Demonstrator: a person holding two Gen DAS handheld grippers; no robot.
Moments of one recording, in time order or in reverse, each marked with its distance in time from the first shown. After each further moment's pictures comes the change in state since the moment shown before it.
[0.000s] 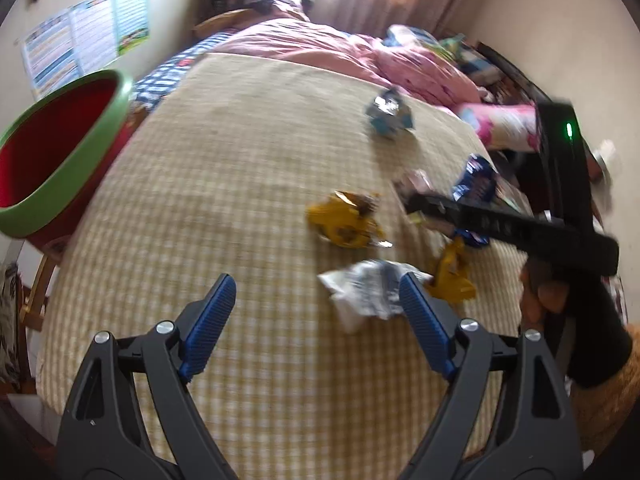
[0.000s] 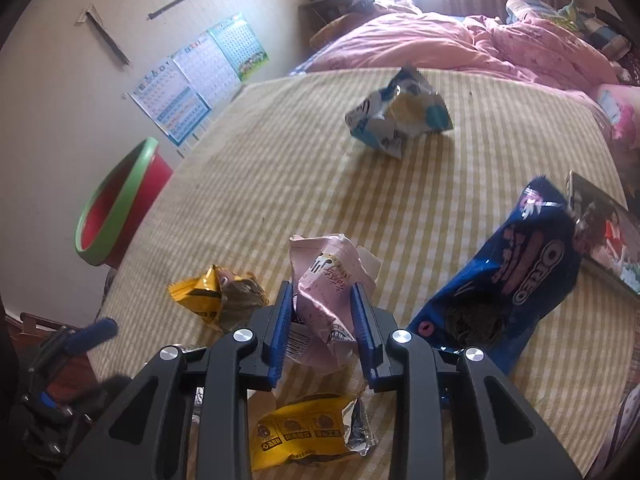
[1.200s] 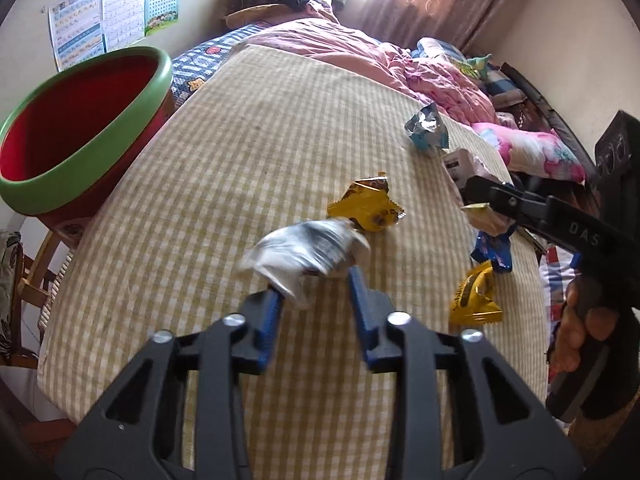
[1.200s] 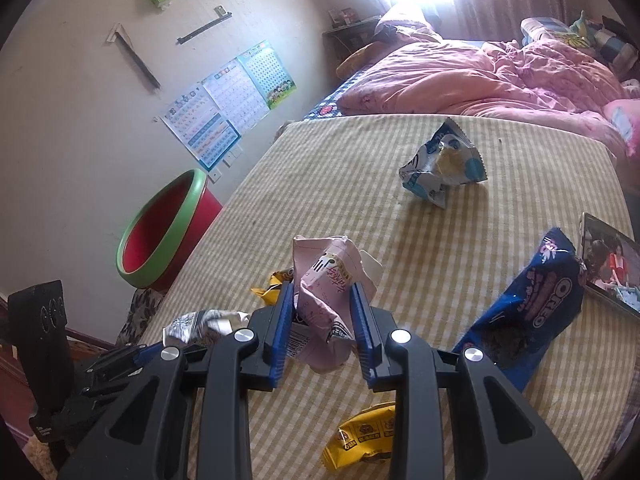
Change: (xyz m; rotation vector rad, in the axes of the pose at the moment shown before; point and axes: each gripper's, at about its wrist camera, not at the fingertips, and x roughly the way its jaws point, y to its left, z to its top) left arm -0.006 0.041 0.002 -0.144 -0.019 0.034; right arm -0.031 0.029 0.013 -0.016 -0.093 0.095
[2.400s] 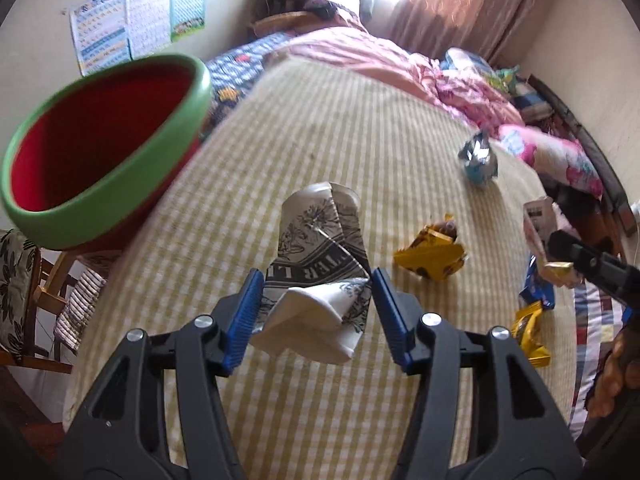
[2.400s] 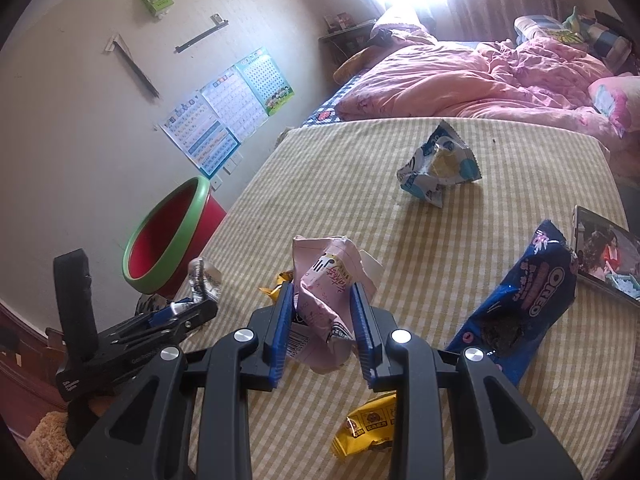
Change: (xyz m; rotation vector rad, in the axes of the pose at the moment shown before) left arm 0.004 0.035 0.022 -0.035 -0.055 0.108; right arm -0.014 0.005 -0.004 0.022 -0.030 0.006
